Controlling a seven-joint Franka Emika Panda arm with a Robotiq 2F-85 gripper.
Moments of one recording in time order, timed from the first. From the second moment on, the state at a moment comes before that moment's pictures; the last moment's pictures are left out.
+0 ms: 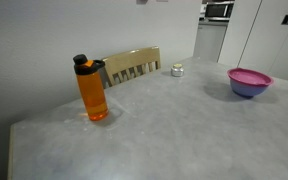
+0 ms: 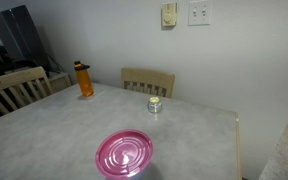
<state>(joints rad) 0.10 -0.77 0.07 -2.77 0.22 2.30 0.20</state>
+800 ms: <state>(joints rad) 0.03 -0.38 -0.10 -2.69 0.12 2.57 -0.06</state>
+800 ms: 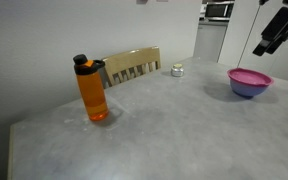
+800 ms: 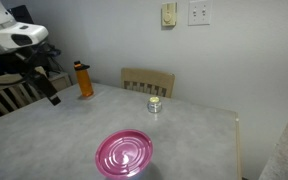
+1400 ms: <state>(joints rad) -0.02 -0.25 -0.10 -2.65 0.05 2.61 -0.03</state>
